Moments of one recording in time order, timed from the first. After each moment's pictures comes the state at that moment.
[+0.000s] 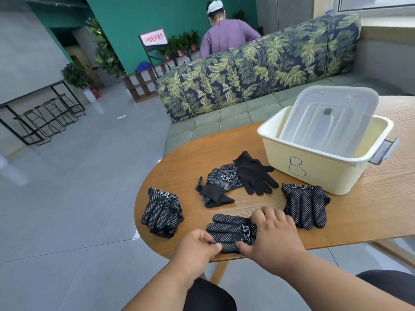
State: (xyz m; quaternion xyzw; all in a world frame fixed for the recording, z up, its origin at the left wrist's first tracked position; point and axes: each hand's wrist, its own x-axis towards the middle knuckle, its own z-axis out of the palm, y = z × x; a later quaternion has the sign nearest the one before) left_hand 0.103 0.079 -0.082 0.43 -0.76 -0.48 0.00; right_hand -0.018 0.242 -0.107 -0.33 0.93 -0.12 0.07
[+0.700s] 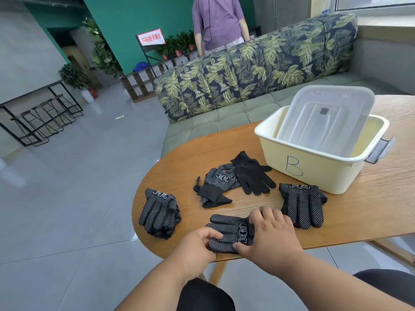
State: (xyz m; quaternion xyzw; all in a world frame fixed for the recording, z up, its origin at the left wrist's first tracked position) left_hand 0.098 0.070 -0.083 0.32 -0.83 -0.46 -0.08; right_hand -0.019 0.242 -0.107 -0.32 0.94 -0.12 0.07
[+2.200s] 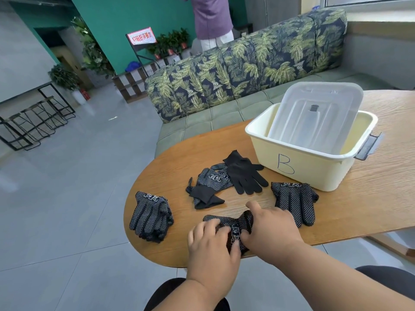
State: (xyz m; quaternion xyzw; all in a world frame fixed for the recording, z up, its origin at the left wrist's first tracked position) left_hand 0.077 0.121 -0.124 0.17 -0.97 0.00 0.17; right_hand -0.040 0.249 -0.097 -0.31 0.93 -0.18 0.04
